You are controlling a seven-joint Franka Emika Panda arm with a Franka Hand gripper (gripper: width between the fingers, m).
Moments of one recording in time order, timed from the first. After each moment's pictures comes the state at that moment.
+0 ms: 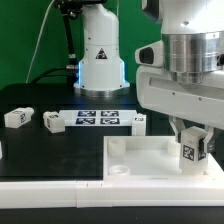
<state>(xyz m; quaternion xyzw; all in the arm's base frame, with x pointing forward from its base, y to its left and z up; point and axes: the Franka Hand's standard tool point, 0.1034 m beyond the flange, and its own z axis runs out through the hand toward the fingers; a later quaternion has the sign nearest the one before) 0.634 0.120 0.068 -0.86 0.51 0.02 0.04</state>
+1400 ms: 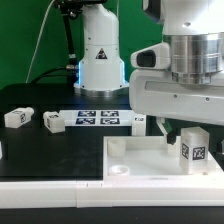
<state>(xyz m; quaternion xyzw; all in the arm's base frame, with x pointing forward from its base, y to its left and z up) 0.633 0.121 0.067 -0.96 0.27 0.01 0.04</state>
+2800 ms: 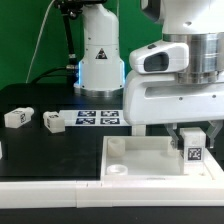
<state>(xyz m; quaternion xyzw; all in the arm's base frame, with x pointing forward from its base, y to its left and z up) 0.634 0.116 0.067 -1.00 0.02 0.00 0.03</state>
